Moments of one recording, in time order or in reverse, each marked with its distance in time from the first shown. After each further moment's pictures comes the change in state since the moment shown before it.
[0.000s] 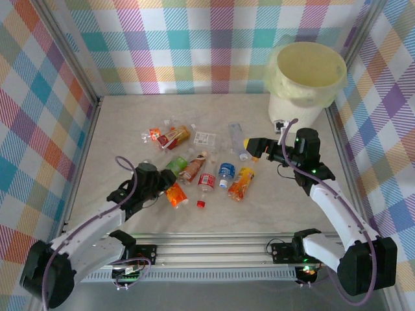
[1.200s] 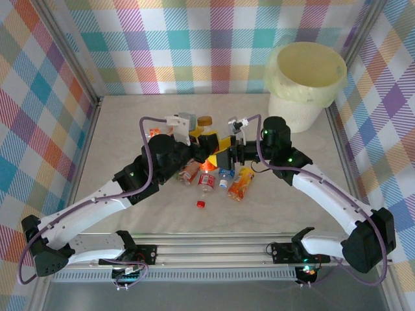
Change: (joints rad) left arm -0.436 0.229 0.595 0.215 -0.242 0.646; right arm 0.348 0.182 0.240 0.068 -0.272 -0.099
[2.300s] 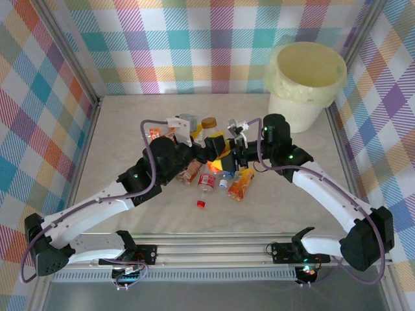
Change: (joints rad) left arm 0.006 -0.016 -0.042 0.080 0.001 -0.012; right arm -0.032 0.013 0.048 -0.122 -0.139 -0.230
